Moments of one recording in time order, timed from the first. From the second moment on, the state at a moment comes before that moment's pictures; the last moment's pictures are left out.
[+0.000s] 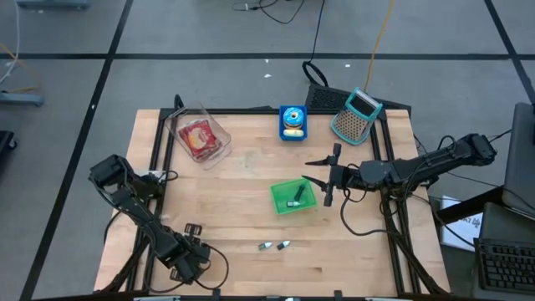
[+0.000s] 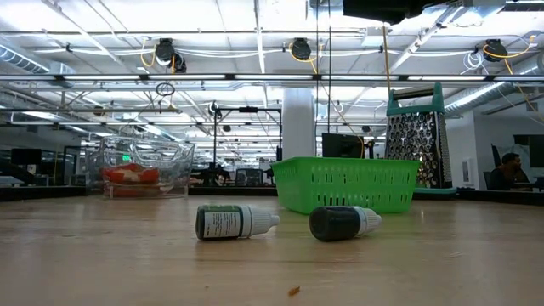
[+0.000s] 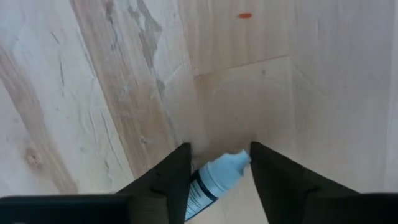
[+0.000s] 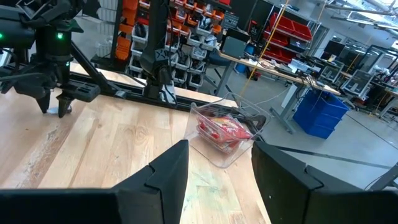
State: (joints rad) left arm -0.88 1.75 0.95 -0.77 0.00 -0.68; right arm 0.25 1.01 0.66 0.24 0.47 -0.25
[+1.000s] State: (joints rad) left arm -0.88 1.75 0.95 -0.84 0.04 -0.42; right arm 0.25 1.01 0.66 0.24 0.47 -0.25
